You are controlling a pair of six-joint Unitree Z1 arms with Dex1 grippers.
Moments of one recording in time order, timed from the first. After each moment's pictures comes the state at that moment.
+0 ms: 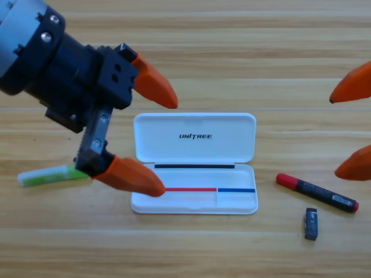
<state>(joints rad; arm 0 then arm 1) -0.96 1.48 -1.36 0.75 -0.25 0.62 0.82 1.33 -1.25 0.77 0.37 -0.40</state>
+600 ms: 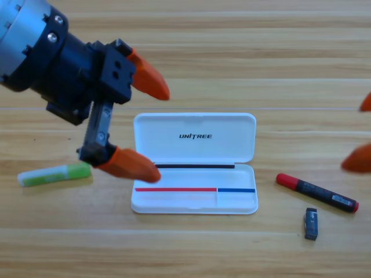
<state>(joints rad) -0.96 1.49 -1.36 0.75 -0.17 0.62 0.86 1.33 -1.19 0.77 0.11 -0.20</state>
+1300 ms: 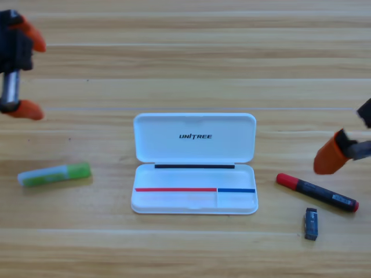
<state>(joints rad) -0.65 1.47 -1.23 0.75 0.24 0.91 0.86 1.58 -1.24 0.88 -0.07 0.48</state>
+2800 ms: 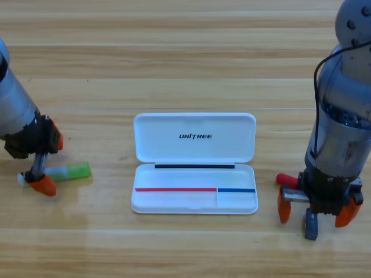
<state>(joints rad) -0.42 1.83 -1.02 0.54 0.01 1.02 0.86 2.01 -1.32 0.88 0.00 0.93</state>
